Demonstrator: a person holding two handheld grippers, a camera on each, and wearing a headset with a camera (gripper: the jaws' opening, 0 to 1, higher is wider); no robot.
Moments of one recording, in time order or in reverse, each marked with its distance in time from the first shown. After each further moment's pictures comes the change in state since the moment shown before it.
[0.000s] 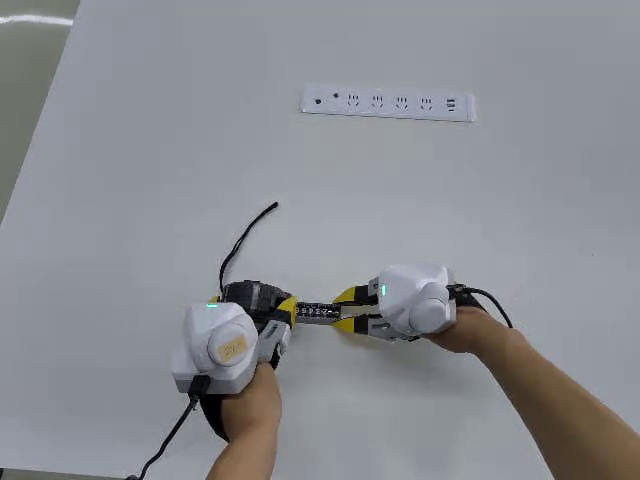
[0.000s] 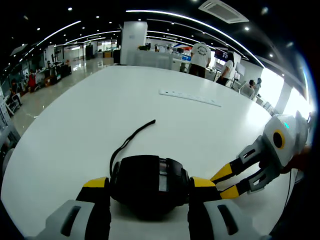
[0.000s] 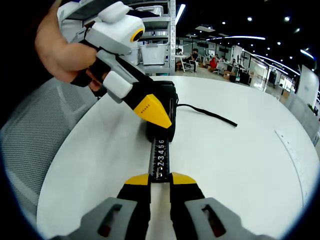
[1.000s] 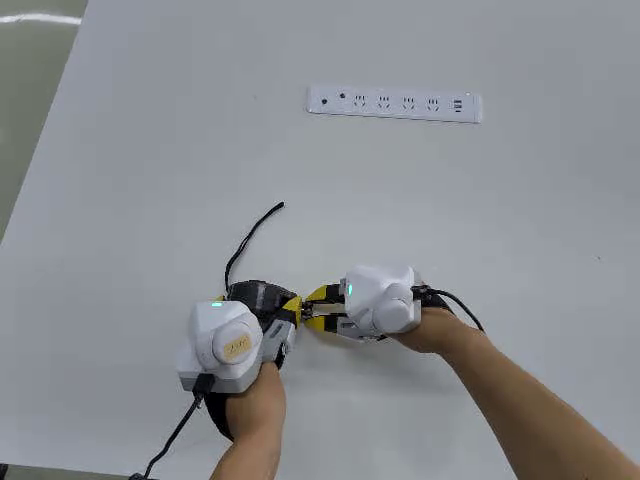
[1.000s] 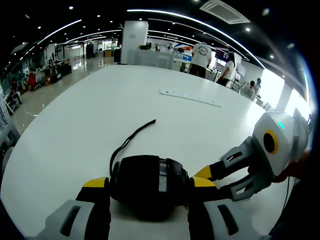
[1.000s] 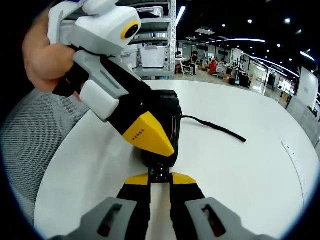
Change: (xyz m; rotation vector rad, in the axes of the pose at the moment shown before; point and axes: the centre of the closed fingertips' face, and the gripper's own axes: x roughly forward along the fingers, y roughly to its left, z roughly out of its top) left arm 0.000 -0.001 0.000 -0.011 0.003 -0.002; right arm 0.035 -0.002 0.028 -0.006 -0.025 -0.013
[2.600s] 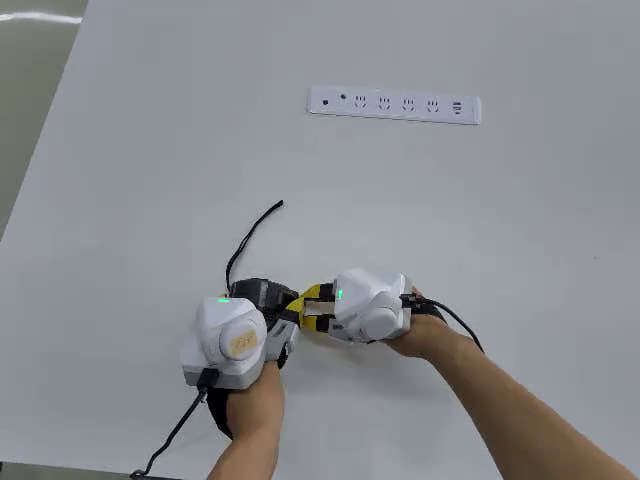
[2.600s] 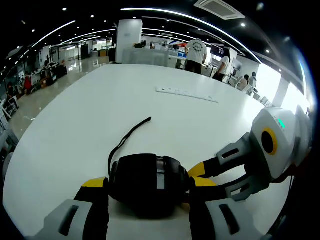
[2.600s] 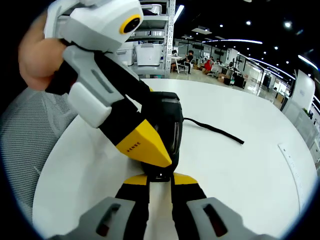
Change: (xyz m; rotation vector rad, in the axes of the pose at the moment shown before) left arm -0.001 -0.002 -0.002 0.050 0.023 -0.022; right arm 0.005 -0.002 0.004 -0.014 0.020 -0.060
